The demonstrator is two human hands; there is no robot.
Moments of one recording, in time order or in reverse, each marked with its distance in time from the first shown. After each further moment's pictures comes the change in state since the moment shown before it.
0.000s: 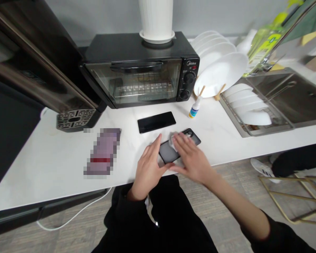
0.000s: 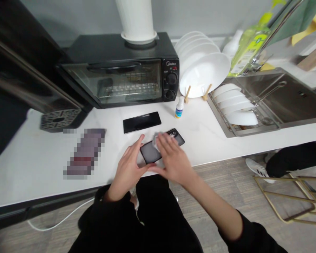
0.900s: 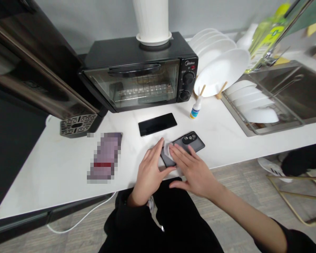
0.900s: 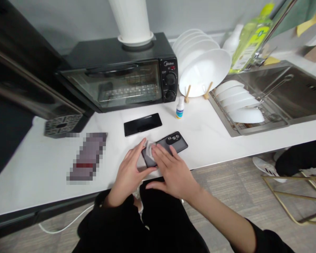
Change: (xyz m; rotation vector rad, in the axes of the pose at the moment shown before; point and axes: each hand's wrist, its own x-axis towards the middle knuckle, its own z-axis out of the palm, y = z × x) left_hand 0.000 -0.003 -0.005 -0.018 -0.044 0.004; right_hand -0.013 -0.013 0.001 -0.023 -0.053 -0.061
